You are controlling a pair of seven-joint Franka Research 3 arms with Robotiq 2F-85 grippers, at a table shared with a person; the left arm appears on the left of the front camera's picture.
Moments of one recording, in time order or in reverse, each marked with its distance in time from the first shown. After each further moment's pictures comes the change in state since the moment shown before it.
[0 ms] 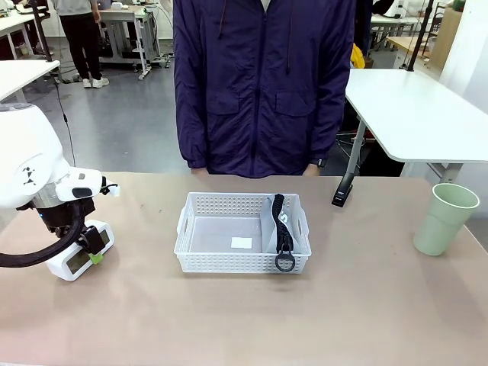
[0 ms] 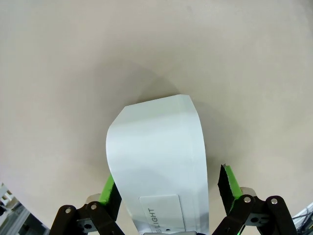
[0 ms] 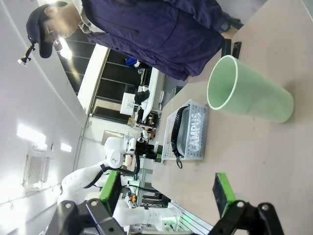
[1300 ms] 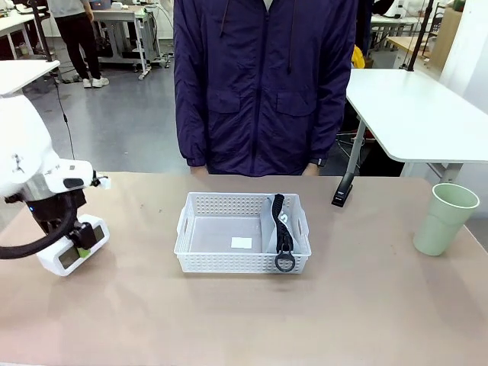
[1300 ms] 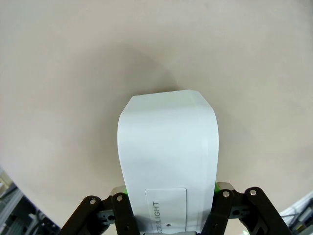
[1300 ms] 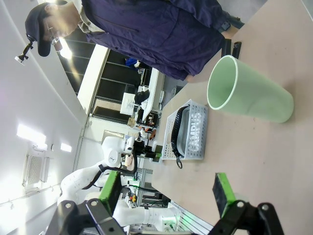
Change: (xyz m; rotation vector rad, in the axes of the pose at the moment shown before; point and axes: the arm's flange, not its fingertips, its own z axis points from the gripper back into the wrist) left arm -0.008 0.010 0.022 -0.030 0.010 0.082; right arm 0.000 0.000 0.000 0.000 0.000 0.000
